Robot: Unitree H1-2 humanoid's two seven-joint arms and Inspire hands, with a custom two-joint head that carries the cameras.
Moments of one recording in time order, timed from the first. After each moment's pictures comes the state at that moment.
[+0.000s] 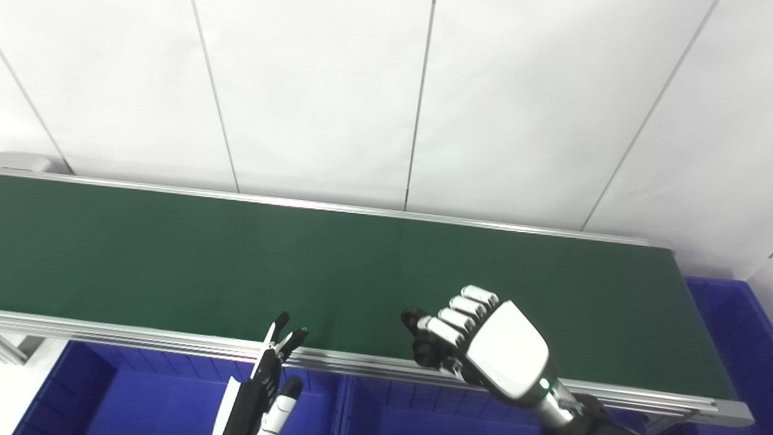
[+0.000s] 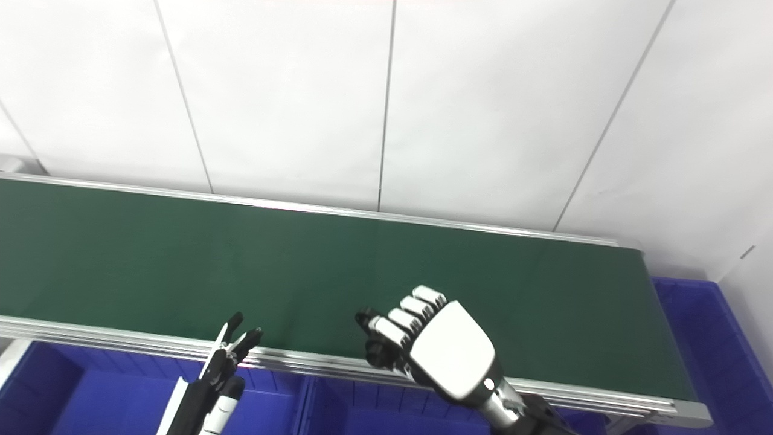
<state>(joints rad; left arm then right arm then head) 0.38 0.01 -0.12 -0.09 0.06 -0.36 0.02 -0.32 -0.49 0.75 0.16 -1.32 -0.24 -0.83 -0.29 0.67</state>
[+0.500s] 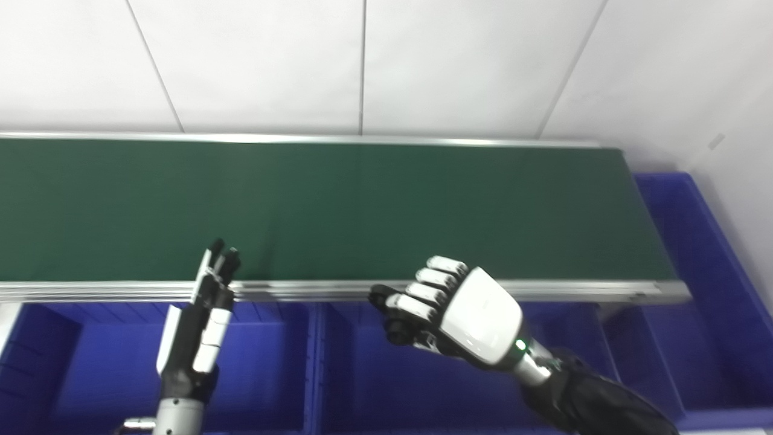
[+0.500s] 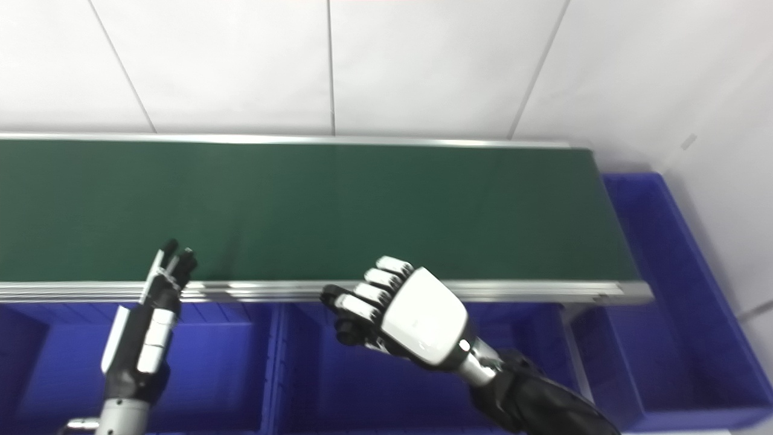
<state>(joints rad) 0.32 0.06 -0.05 -0.13 -0.05 -0.22 -0.04 -0.16 -0.51 0.72 0.03 -1.34 -0.28 -0.75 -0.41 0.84</state>
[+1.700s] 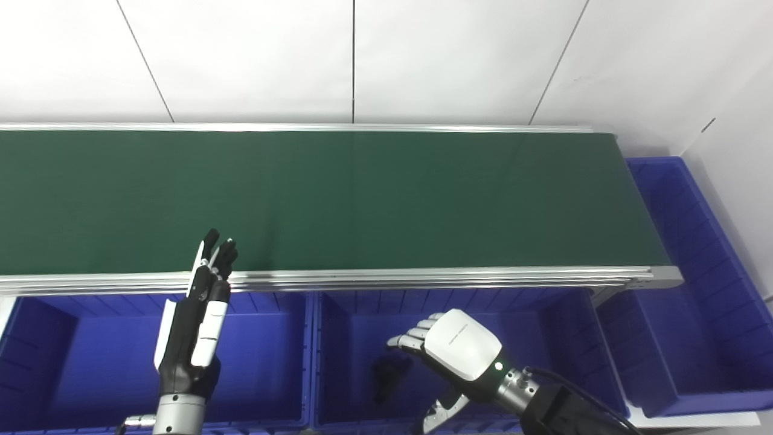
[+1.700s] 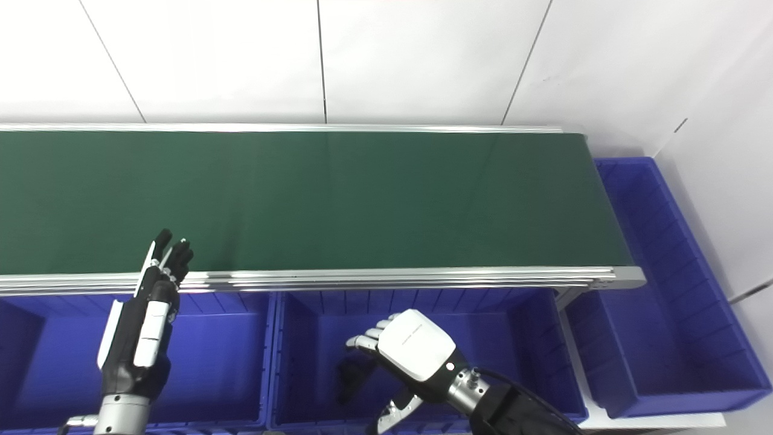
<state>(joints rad) 0.37 0.02 -0.05 -0.20 -0.05 -0.18 -0.05 0.01 -0.46 0.64 0.06 -1.07 -0.26 -0.04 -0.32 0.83</state>
